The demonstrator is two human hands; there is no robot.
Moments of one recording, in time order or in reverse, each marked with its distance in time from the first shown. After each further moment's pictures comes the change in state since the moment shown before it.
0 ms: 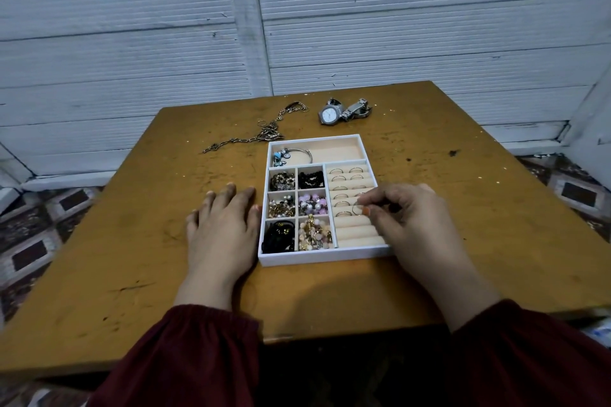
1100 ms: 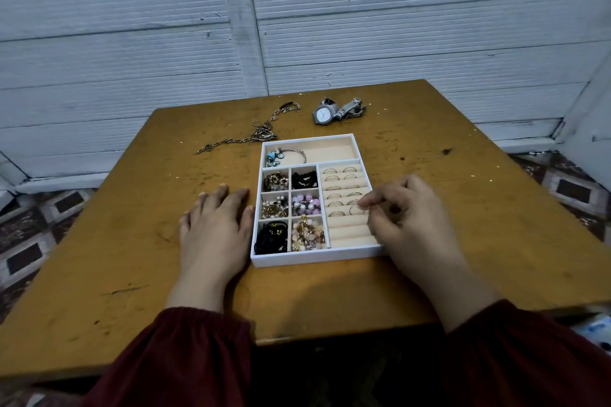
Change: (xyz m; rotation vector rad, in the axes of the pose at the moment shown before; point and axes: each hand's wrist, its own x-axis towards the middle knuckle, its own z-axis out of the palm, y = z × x) left_hand 0.002 0.000 0.001 -0.008 0.013 -0.007; right_hand -0.001 0.008 0.001 0.034 0.044 0.031
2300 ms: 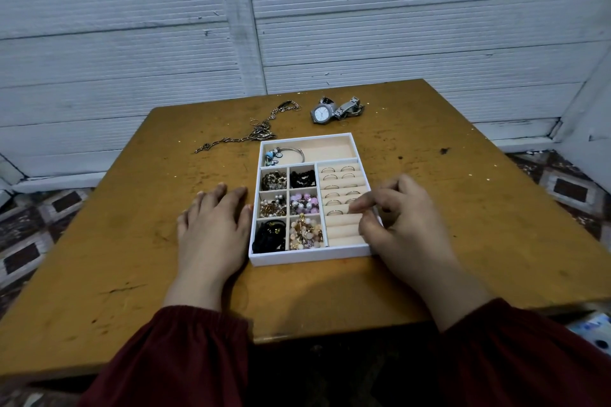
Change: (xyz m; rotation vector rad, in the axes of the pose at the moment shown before) left_hand 0.001 -0.002 0.001 0.004 0.009 0.003; right_hand -0.002 0.002 0.004 -0.041 -0.018 -0.054
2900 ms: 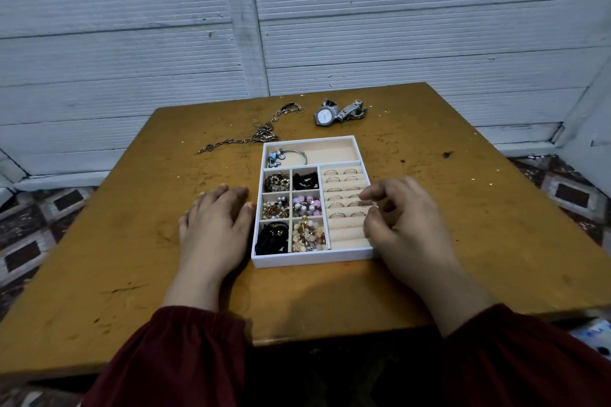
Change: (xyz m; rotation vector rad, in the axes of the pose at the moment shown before) left_hand 0.002 0.001 -0.005 -0.145 0.004 -0.034; right_hand 0.002 -0.003 -0.001 0.006 0.003 0.006
